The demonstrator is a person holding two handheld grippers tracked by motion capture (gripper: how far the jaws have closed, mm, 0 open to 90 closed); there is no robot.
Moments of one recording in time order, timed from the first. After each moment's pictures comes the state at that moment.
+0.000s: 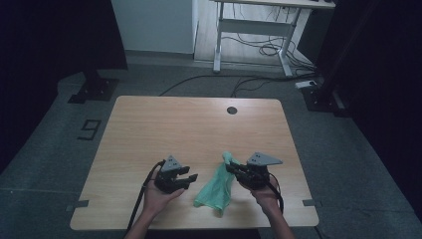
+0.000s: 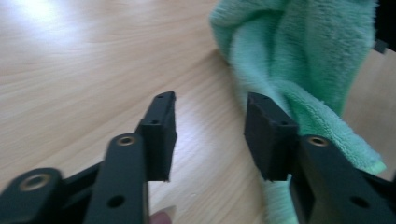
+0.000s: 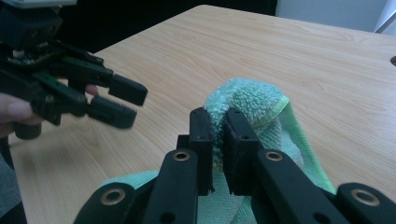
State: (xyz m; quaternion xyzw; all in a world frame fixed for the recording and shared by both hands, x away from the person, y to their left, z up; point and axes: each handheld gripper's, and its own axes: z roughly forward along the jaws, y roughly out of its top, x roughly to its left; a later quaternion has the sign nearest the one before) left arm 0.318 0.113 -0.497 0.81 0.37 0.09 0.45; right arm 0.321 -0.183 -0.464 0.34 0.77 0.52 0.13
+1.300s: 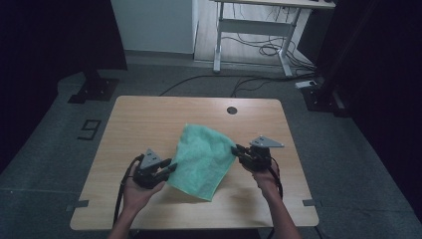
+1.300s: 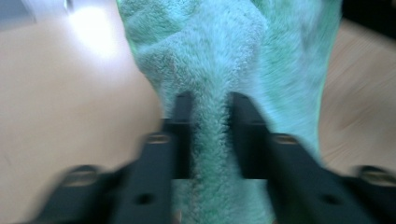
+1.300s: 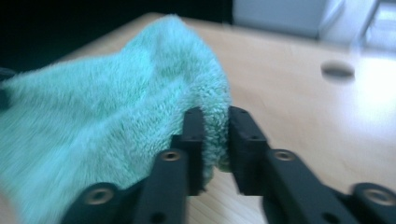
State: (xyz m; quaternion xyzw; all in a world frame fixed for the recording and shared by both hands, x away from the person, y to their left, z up) left arm 0.316 0.160 -0.473 0.80 0.41 0.17 0.40; right arm 0.371 -0.190 -0.457 0.41 0.75 0.49 0.18
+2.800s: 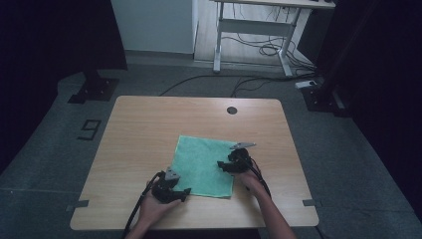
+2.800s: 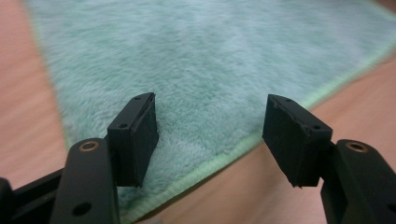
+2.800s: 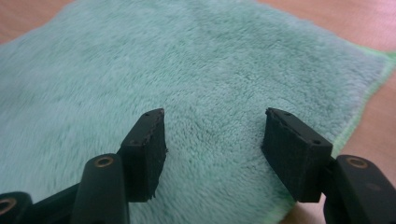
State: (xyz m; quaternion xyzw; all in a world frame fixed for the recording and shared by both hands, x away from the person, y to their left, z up) left arm 0.312 0.125 -0.533 0.83 0.42 0.08 0.36; right arm 0.416 -0.156 -0.543 0.44 0.81 0.38 0.11
